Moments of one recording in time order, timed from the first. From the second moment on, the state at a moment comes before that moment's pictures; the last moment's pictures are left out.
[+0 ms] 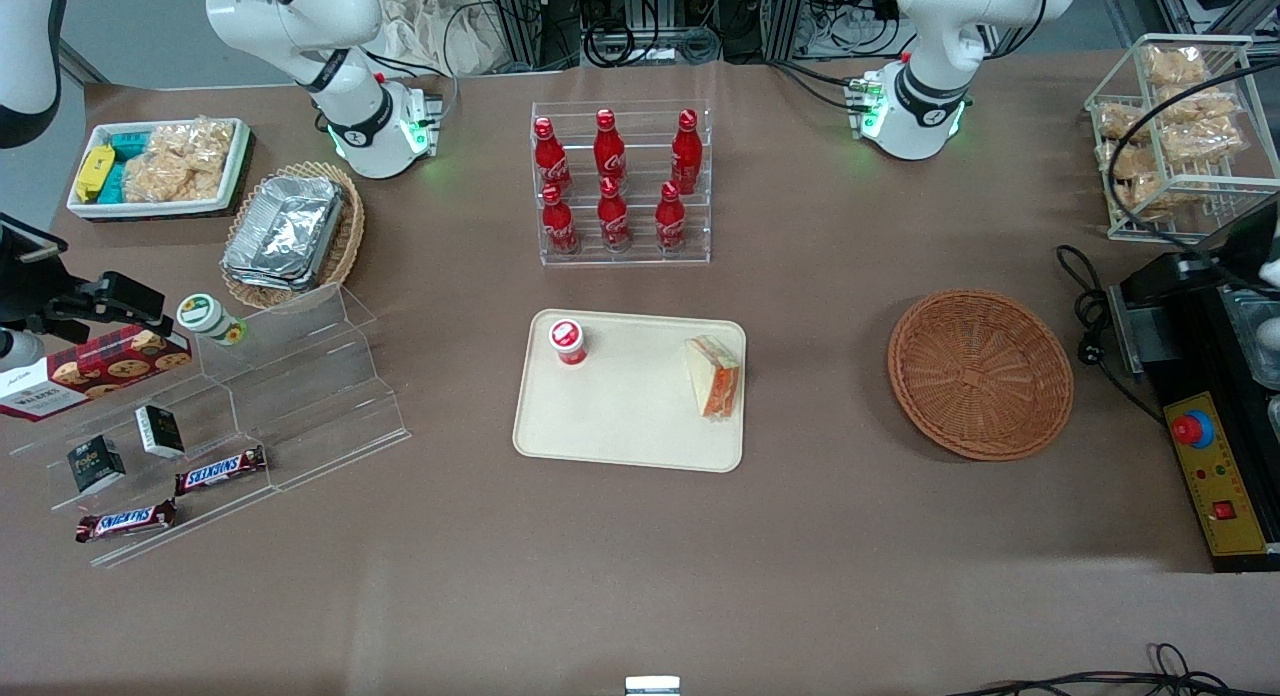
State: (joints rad) arm -0.08 0.05 0.20 -1.58 0.02 1.61 0.02
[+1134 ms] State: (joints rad) arm 0.02 -0.10 0.13 -1.67 -0.01 1.57 0.12
